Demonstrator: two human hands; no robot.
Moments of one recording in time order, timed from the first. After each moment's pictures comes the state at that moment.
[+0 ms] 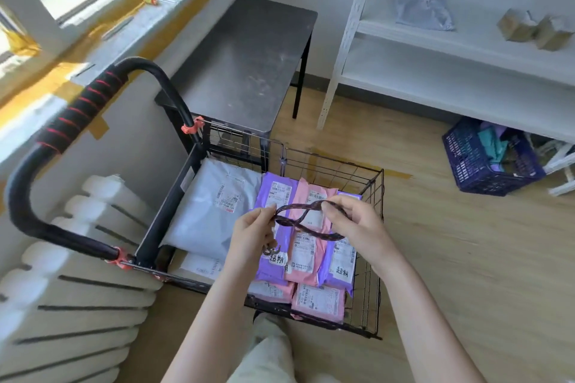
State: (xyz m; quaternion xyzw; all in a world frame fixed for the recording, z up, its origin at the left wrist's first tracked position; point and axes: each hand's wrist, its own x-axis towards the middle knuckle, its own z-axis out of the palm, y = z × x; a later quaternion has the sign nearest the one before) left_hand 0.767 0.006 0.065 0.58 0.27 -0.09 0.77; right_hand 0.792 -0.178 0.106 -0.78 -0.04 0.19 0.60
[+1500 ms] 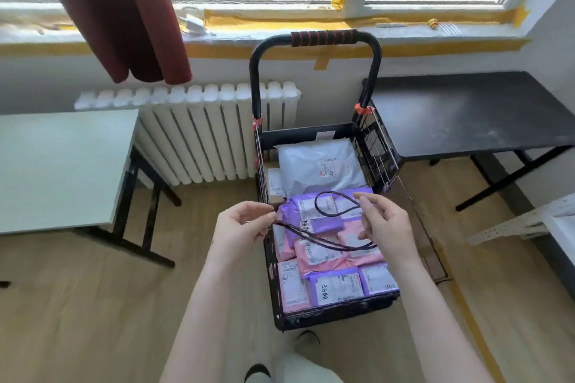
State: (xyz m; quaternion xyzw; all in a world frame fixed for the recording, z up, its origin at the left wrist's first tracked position) left_hand 0.630 -0.202 0.094 0.44 0.52 0.36 0.64; right_hand 0.861 -0.267 0.107 -0.71 -0.33 0.37 0.49
